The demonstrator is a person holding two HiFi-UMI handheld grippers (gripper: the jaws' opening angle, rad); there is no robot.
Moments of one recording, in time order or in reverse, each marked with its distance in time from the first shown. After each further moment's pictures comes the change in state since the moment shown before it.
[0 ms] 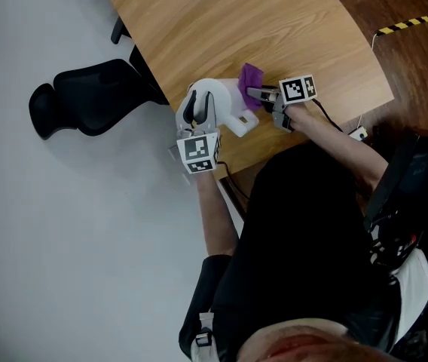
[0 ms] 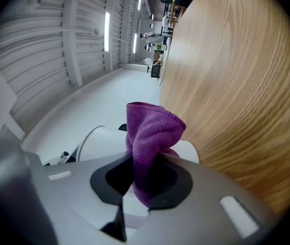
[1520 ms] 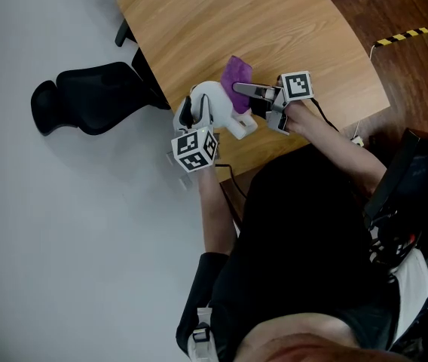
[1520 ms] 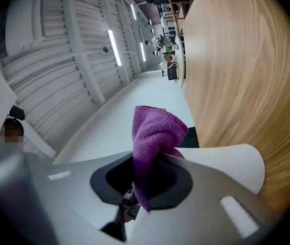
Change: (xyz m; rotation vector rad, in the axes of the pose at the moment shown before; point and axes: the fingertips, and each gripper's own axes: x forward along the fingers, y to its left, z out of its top) left arm 0.001 0.029 -0.023 -0.305 0.085 0.118; right arm 0.005 0.129 0.059 -0.136 -0.063 0.319
